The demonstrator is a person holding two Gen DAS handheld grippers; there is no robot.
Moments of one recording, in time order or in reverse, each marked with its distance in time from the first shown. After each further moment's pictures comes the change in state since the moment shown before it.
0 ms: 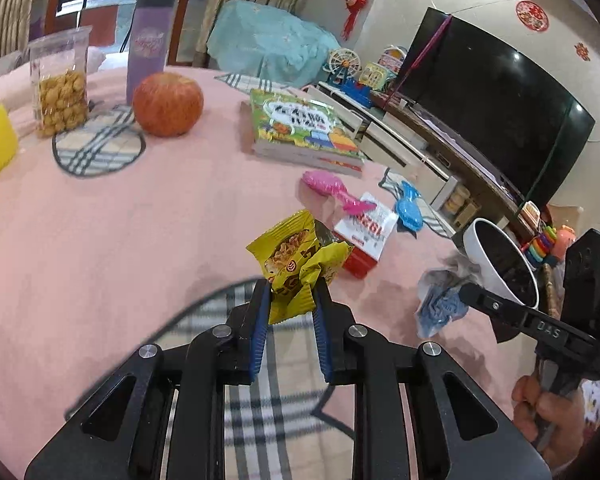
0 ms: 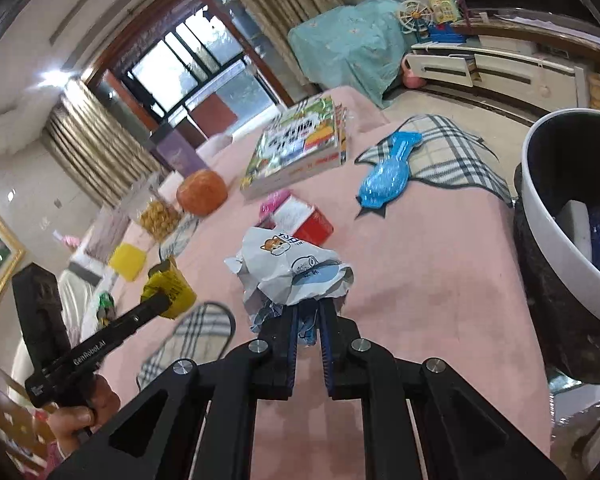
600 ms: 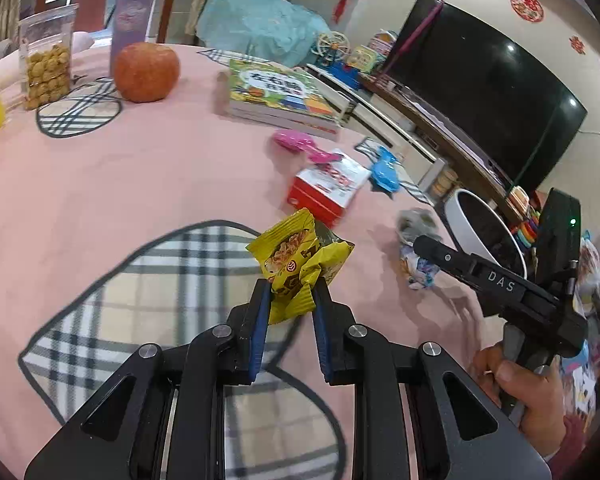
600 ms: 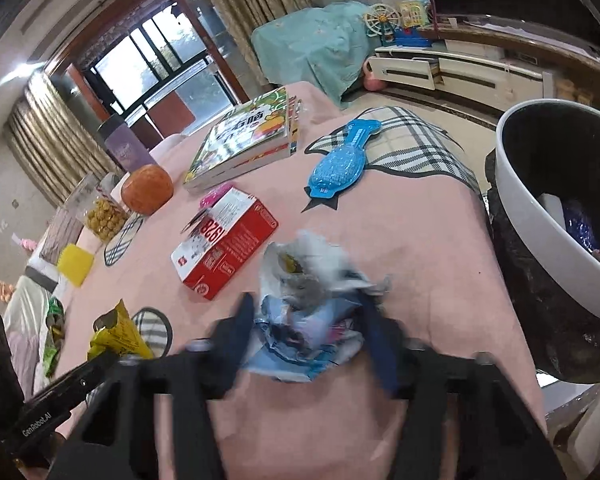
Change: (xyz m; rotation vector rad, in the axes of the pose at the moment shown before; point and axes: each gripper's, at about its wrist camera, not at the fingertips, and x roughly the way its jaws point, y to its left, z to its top) left arm 0.003 -0.025 -0.029 0.010 0.055 -0.049; right arm 0.021 -0.010 -0.008 0.015 -0.037 -0.138
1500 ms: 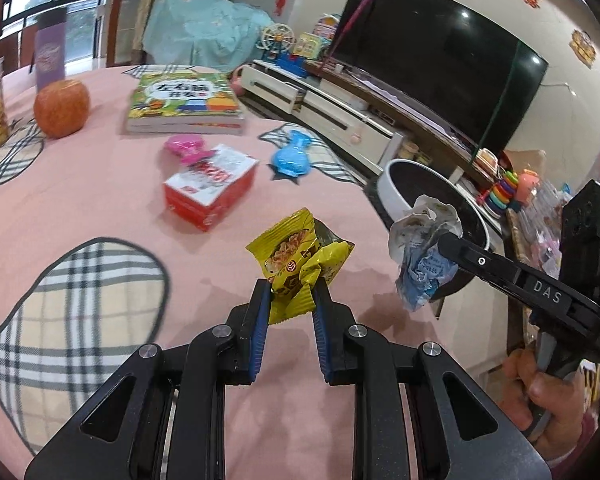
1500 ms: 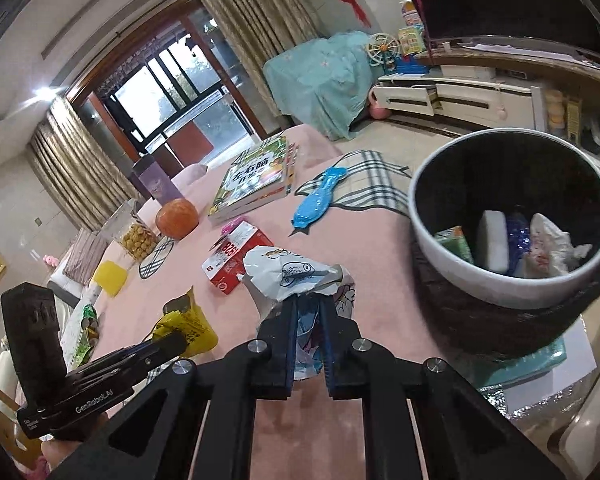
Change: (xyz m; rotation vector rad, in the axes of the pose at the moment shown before) left arm 0.012 -0.089 -0.003 0.160 0.018 -0.074; right arm -0.092 -0.040 -0.008 0.034 -0.111 0.061
